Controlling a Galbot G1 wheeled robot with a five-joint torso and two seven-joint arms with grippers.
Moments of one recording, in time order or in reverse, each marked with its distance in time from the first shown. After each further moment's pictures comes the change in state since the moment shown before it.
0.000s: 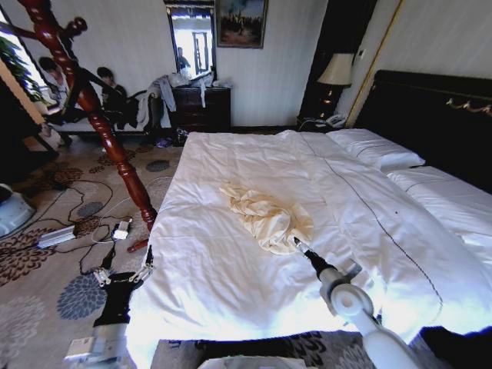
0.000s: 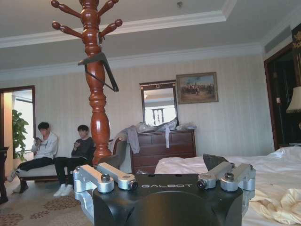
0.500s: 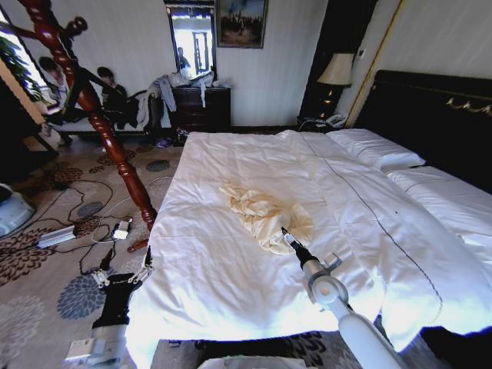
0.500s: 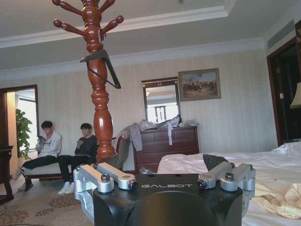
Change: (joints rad) left arm -0.002 -0.011 -0.004 0.014 0.016 -0.001 -0.001; right arm 0.132 0.058 -0.105 -0.071 0.002 0.143 -0.153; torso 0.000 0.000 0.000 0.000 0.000
